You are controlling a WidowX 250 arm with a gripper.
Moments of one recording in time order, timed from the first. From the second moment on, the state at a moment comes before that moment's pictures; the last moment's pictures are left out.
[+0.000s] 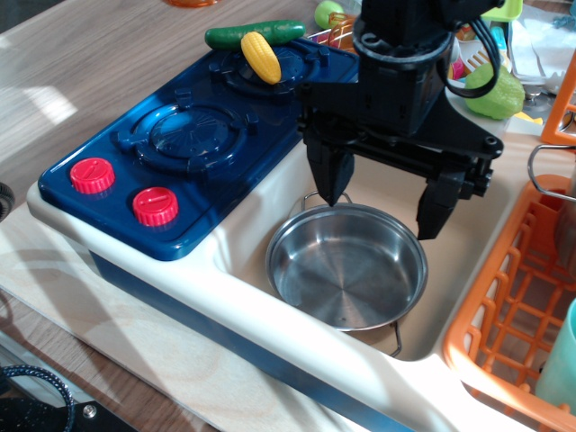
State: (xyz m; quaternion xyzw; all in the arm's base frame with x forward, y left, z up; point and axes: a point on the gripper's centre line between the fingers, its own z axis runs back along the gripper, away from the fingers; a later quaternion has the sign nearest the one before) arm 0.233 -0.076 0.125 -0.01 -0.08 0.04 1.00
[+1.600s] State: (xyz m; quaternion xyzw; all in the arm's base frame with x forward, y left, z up) arm 0.263 -0.066 0.073 0.03 -0.20 0.30 0.93
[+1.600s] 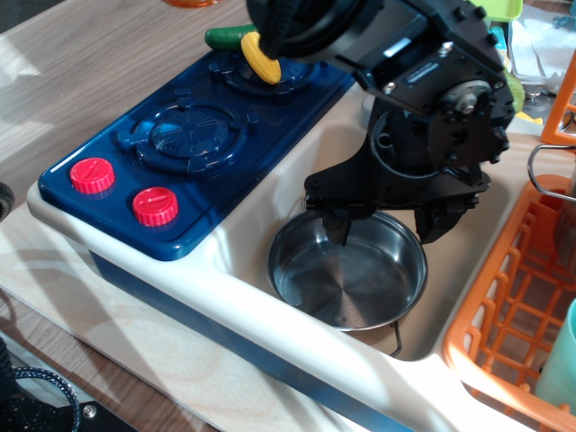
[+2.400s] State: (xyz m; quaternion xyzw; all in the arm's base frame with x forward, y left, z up) arm 0.267 -0.068 0.051 -0.02 -0.19 0.31 0.93
